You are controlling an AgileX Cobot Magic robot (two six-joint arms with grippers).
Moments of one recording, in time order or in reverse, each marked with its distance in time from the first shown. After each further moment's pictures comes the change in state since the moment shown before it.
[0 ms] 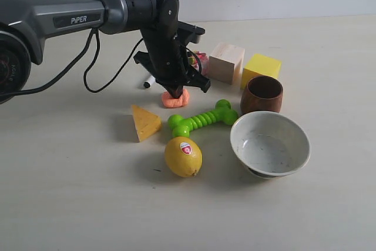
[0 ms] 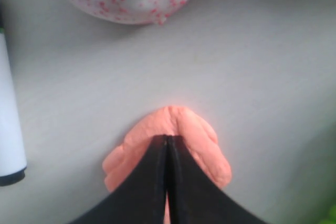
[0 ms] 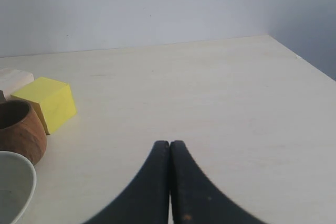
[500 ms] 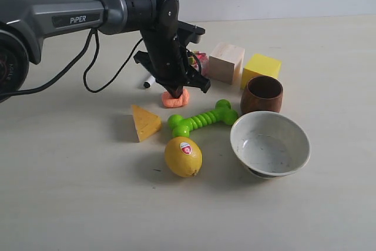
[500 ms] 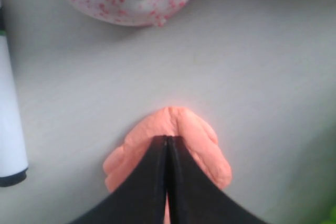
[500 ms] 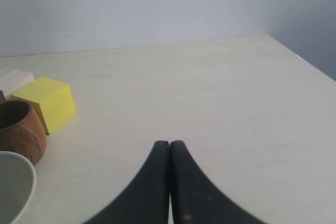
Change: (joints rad) left arm -0.002 -0.026 0.010 0.010 -0.030 0.000; right arm 0.000 0.000 0.000 0.000 0.000 0.000
